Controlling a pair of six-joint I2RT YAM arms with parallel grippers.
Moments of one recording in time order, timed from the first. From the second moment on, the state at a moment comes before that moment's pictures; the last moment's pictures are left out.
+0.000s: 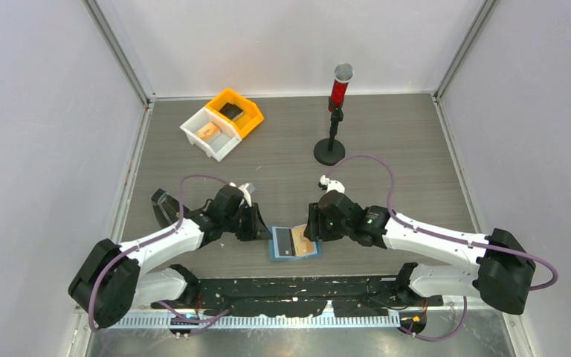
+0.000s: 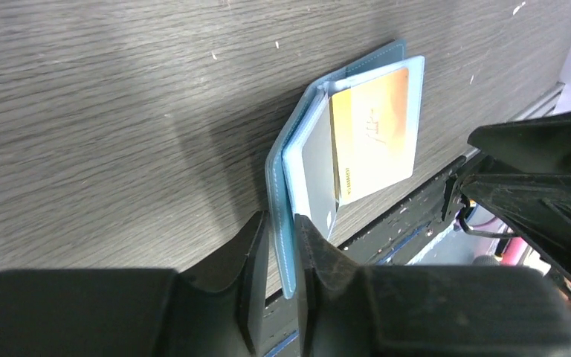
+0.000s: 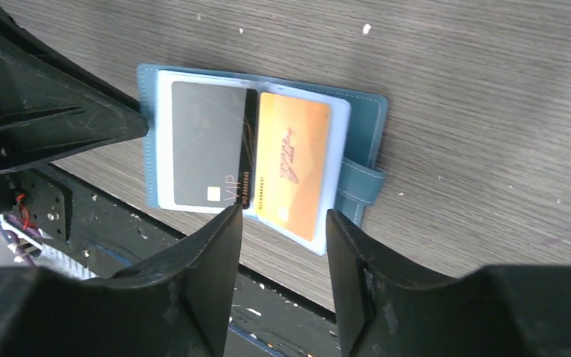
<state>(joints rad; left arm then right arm) -0.64 1.17 0.46 -0.13 0.36 -0.81 0.97 1.17 0.68 -0.39 0.10 0.80</state>
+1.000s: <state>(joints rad) -0.70 1.37 0.52 0.10 0.47 -0.94 0.87 1.29 0.49 -0.04 -0.14 0.81</state>
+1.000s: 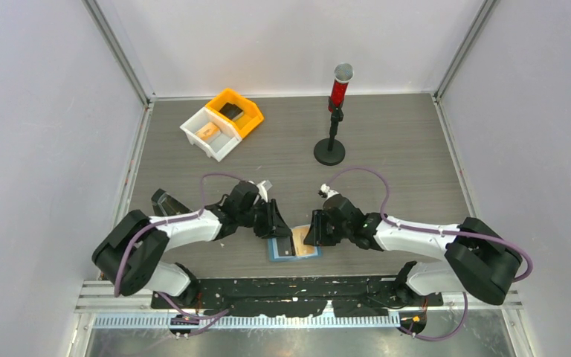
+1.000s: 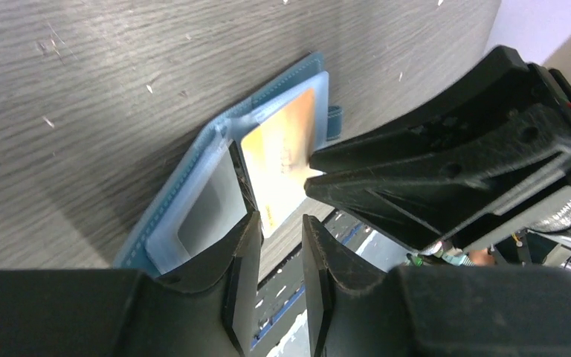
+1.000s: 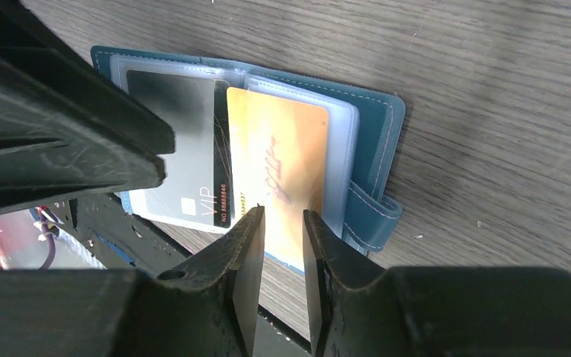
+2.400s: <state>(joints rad) -0.70 1.54 0.49 0.37 0.49 -1.02 0.81 1.25 0.38 0.11 -0.20 0.84</state>
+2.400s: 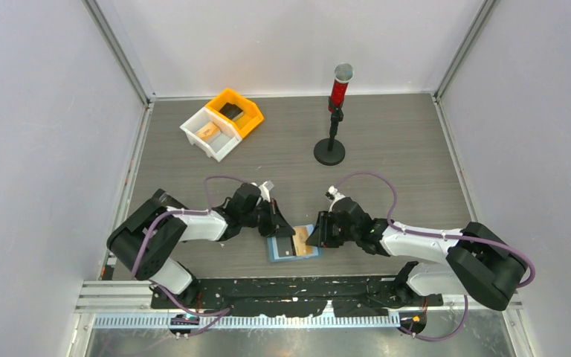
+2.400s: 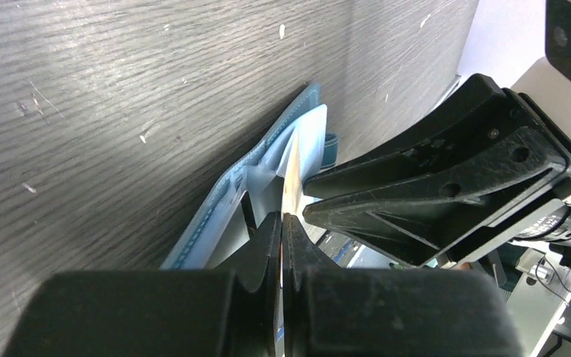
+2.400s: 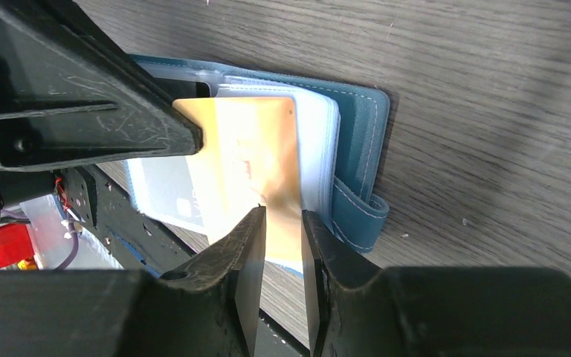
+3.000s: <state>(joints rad) -0.66 1.32 0.48 0.11 0.49 -0.94 0.80 1.21 0.41 0.01 -0.20 0.79</state>
